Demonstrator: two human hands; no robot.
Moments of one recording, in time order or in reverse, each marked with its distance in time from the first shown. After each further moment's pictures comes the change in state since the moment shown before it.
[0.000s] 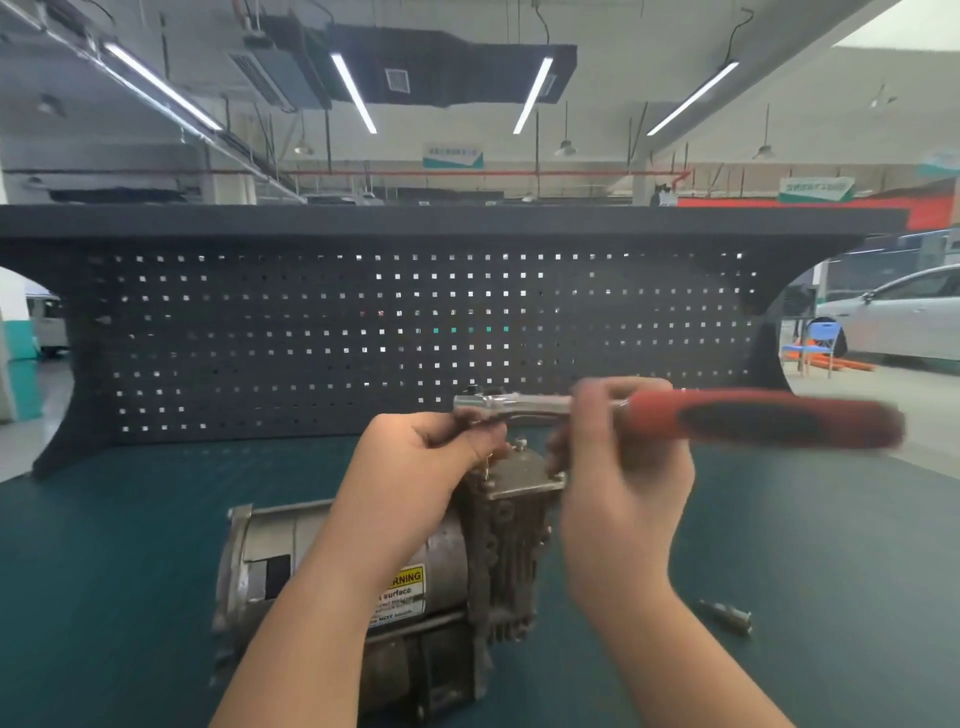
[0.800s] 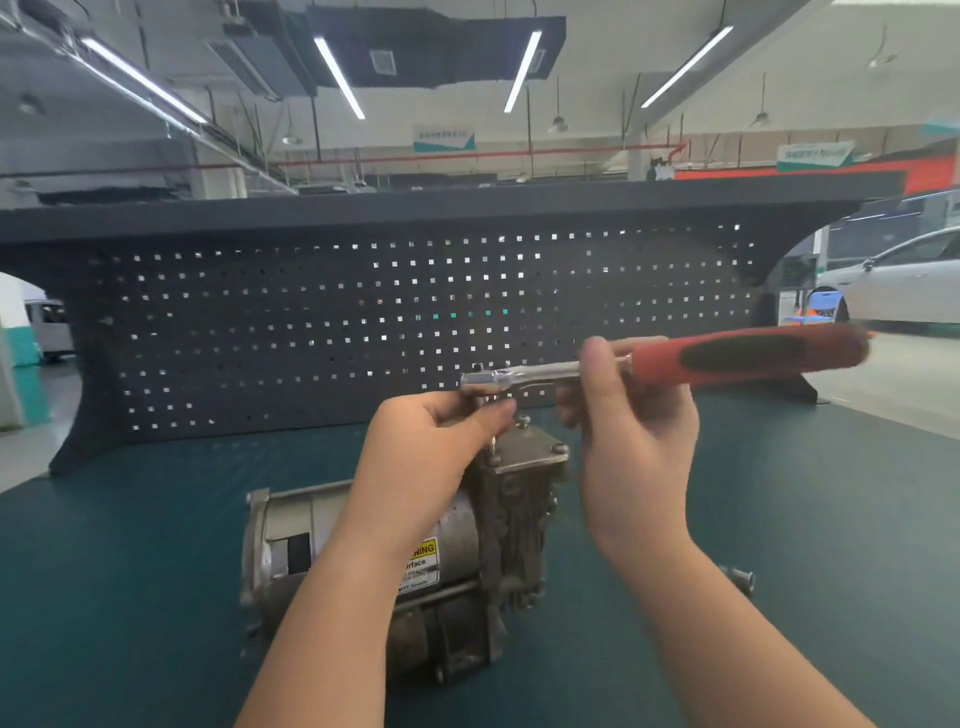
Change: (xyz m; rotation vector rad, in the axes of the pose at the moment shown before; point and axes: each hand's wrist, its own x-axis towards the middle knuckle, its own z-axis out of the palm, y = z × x) left_hand 0.000 0.005 0.004 0.010 0.006 -0.004; right_hand 0.007 -0.005 -0.006 0.176 -0.005 0.149
